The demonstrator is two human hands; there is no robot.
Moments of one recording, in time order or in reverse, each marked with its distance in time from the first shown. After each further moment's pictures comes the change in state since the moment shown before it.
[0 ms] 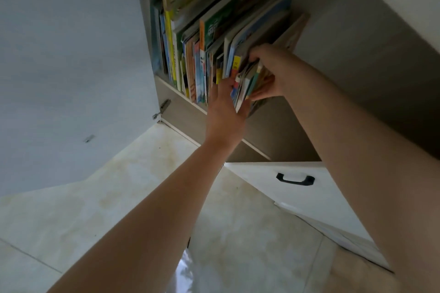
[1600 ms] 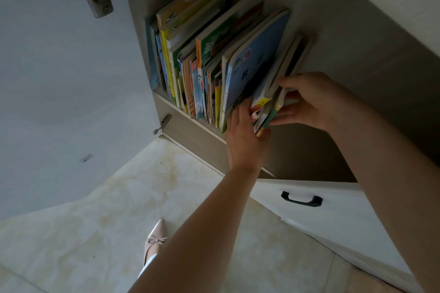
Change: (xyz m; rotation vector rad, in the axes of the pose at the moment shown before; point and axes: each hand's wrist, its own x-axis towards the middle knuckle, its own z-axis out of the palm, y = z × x) left_hand -0.004 -0.018 0.061 0.121 0.118 0.060; right_hand -0.022 0.022 -0.050 0.129 -0.053 -0.132
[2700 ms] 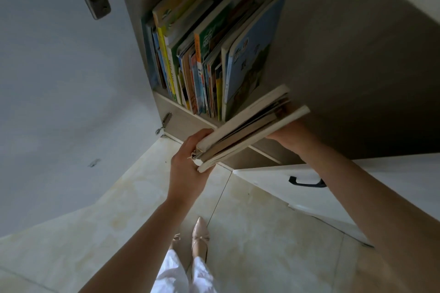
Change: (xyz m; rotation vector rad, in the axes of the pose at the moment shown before) left_hand -0.036 -0.082 -0.119 -0.197 -0.197 0.079; right_hand 0.041 0.114 -0.003 -0.746 0.097 -0.327
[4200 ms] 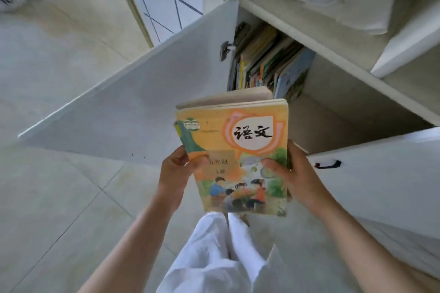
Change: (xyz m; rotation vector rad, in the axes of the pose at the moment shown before) left_hand -0.107 0.171 -0.196 -0.424 0.131 -0.536; right_hand -0.244 -0.132 -0.003 0.601 -0.171 -0.258
